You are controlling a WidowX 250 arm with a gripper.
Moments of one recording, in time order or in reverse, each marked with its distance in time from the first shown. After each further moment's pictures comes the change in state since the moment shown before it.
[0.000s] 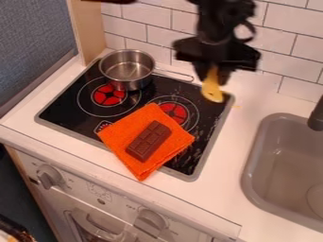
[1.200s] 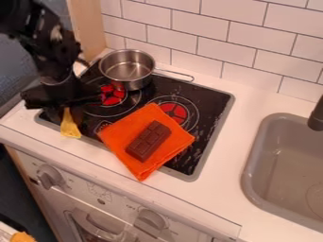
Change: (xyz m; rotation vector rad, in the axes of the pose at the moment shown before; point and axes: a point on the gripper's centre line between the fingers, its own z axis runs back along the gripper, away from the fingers) arm -0.091 0.198 -0.021 0.304 0.226 0.360
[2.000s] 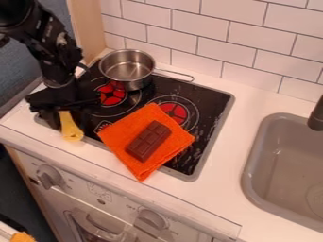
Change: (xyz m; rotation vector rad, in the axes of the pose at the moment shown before) arm 0.007 -0.002 -0.024 0.004 0.047 -0.009
